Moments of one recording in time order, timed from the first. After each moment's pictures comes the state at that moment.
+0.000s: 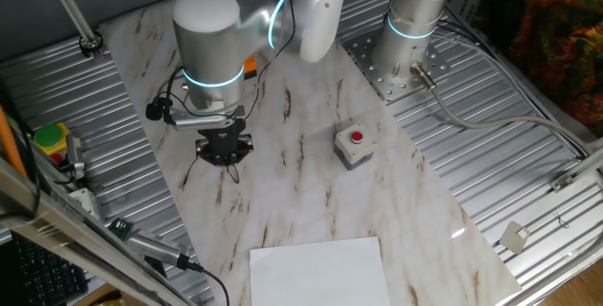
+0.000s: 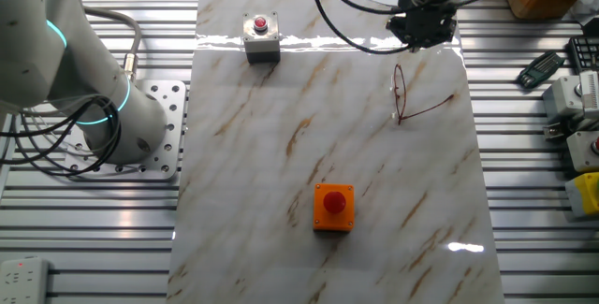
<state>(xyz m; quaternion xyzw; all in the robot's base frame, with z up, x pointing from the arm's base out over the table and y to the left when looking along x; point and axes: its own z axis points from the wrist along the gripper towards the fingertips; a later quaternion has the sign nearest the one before) 0.585 0.134 0.095 -0.59 0.80 0.01 0.08</state>
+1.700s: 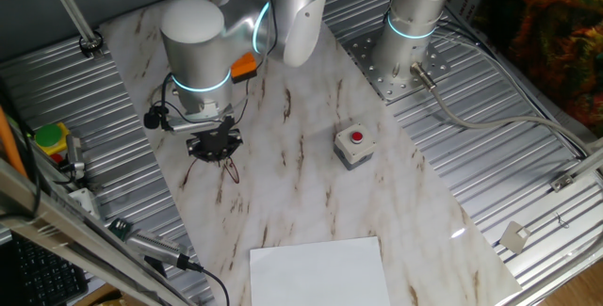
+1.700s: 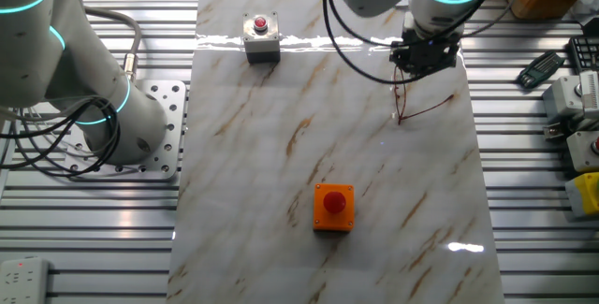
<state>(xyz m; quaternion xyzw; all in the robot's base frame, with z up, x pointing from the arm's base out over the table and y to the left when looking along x) 0.593 0.093 0.059 -0.64 0.76 0.00 0.07</state>
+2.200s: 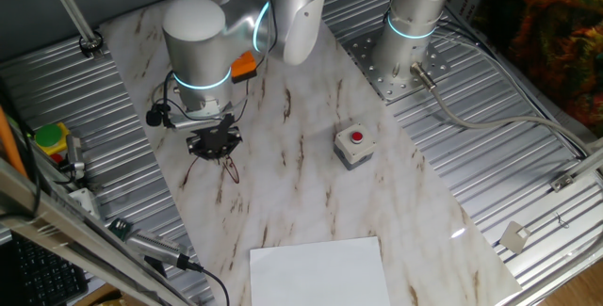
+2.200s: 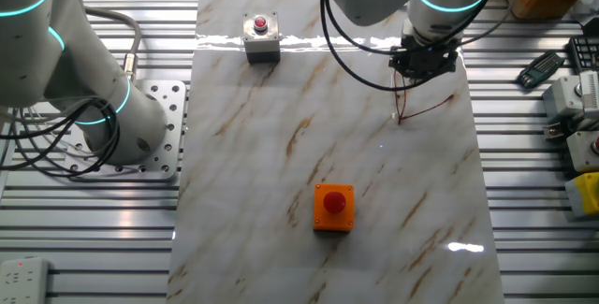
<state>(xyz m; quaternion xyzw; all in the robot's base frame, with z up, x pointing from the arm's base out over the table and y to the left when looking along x) 0.591 0.086 0.057 -0.65 0.76 0.00 0.07</state>
